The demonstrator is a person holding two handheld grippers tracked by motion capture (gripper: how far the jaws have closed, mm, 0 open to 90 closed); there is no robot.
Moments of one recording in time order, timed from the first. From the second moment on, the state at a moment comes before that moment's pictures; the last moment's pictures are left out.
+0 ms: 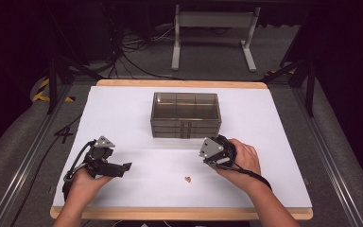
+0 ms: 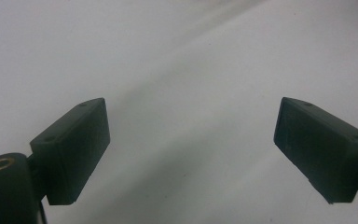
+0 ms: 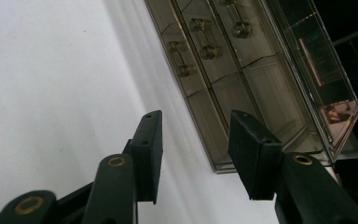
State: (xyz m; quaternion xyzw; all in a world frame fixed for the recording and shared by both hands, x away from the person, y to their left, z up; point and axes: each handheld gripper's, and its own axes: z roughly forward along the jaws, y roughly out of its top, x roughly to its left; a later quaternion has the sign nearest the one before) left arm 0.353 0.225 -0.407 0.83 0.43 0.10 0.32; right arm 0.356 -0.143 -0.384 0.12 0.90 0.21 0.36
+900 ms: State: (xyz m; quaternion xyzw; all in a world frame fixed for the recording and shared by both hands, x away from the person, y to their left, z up) left arm 0.349 0.231 -0.409 0.83 0.44 0.10 0.33; right arm 0.356 -0.115 -0.394 0.04 0.88 0.16 0.44
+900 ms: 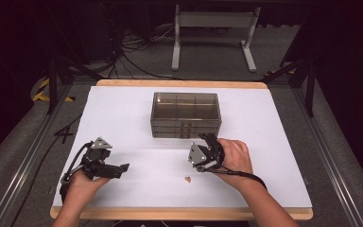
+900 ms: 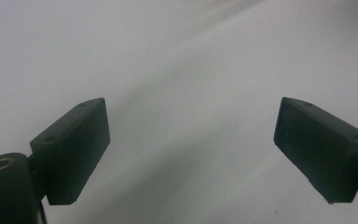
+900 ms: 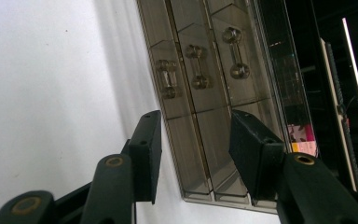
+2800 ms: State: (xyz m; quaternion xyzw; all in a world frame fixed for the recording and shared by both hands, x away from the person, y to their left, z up) left arm 0.356 0.231 -0.410 0.83 0.44 0.10 0.33; right arm 0.377 -0.075 -0.441 -0.02 0.83 0.07 0.56
